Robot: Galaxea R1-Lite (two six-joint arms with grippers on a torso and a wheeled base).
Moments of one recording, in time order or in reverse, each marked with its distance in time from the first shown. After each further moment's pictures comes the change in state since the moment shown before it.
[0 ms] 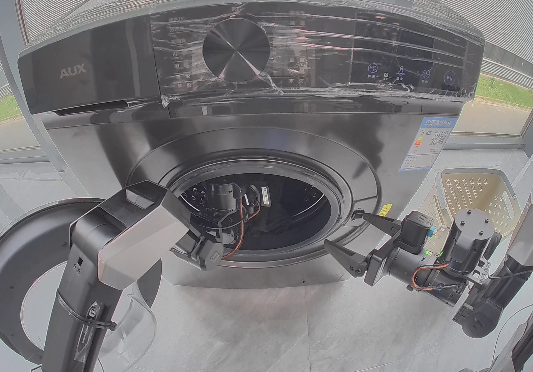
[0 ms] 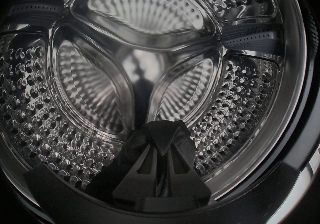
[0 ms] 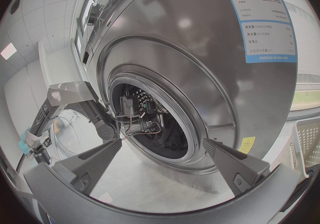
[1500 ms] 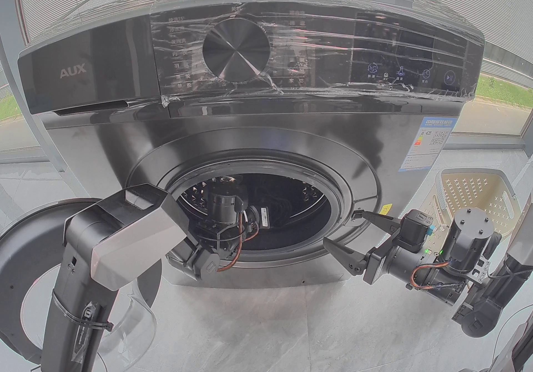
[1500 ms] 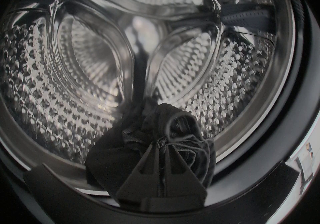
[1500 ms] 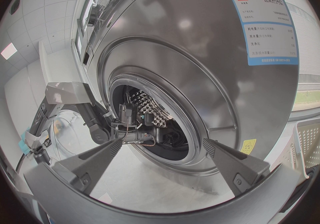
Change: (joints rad) left arm -0.014 -0.039 0.142 0.086 -0.040 -0.048; right arm 0.002 0.000 -0.010 0.000 0.000 0.000
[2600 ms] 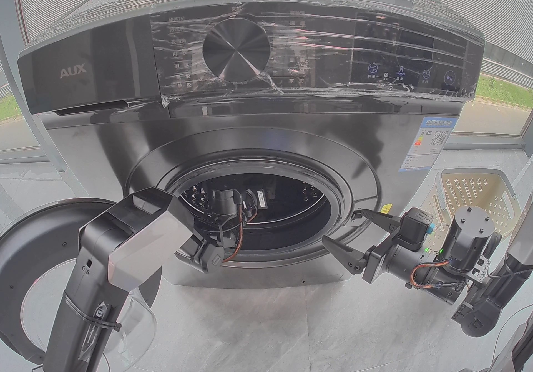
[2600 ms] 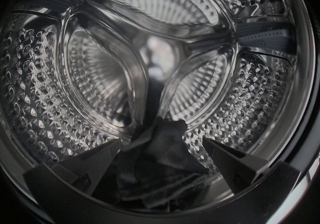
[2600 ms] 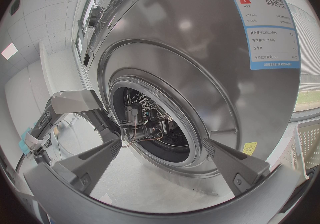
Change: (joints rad) left arm 0.027 0.097 -0.183 -0.088 0.097 -0.005; right arm 0.003 -0.003 -0.009 0.000 0.000 0.000
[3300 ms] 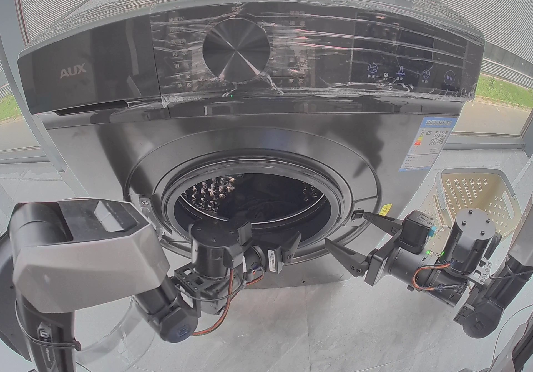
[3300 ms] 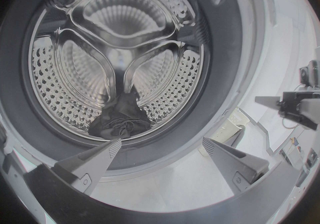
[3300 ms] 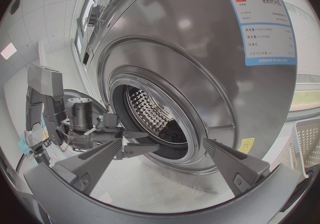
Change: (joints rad) left arm -0.216 -0.385 0.768 -0.224 -0.040 -0.022; right arm -0.002 -0.004 0.020 0.000 -0.005 0.000
